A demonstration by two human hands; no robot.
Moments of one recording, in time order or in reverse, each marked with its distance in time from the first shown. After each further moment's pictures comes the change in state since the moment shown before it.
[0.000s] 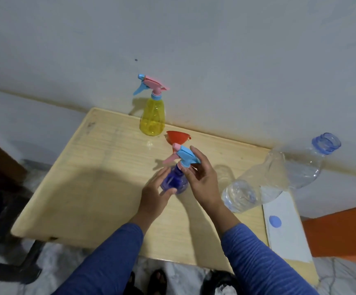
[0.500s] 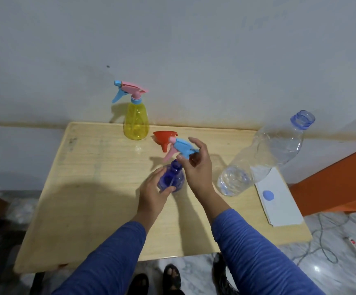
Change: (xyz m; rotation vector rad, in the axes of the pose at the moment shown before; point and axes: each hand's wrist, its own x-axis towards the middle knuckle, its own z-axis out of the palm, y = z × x) left_hand 0.010 0.003 -0.014 0.016 -0.064 0.088; right_hand 0.004 -0.027 0.019 0.033 0.302 0.056
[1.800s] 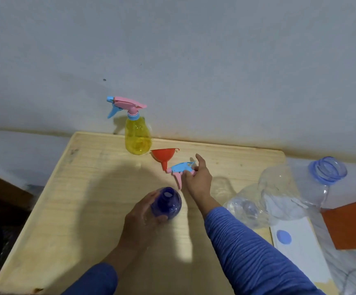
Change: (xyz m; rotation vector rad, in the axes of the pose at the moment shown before) left_hand 0.002 0.008 -0.001 0.020 -0.041 -0.084; right_hand 0.096 0.083 -0.003 -0.338 -0.098 0.349
